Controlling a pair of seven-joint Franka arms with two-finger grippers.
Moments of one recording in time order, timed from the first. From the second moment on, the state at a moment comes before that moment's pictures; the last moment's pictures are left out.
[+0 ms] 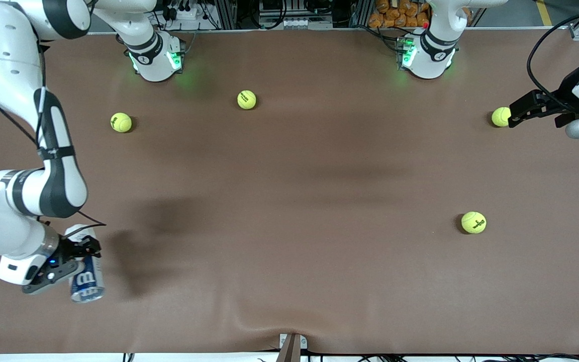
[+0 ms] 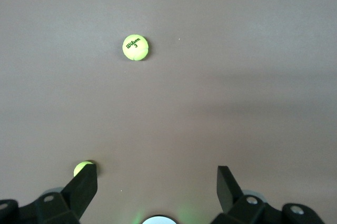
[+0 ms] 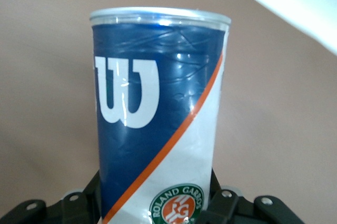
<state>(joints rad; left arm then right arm) -0.07 0.02 -0.02 -1.49 0.00 1.45 -0.08 -0.07 0.72 0.08 -1.32 -0.04 2.16 -0.62</state>
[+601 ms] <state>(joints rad) -0.07 0.02 -0.02 -1.49 0.00 1.45 -0.08 0.27 0.72 0.15 -1.32 -0.04 2.16 -0.77</state>
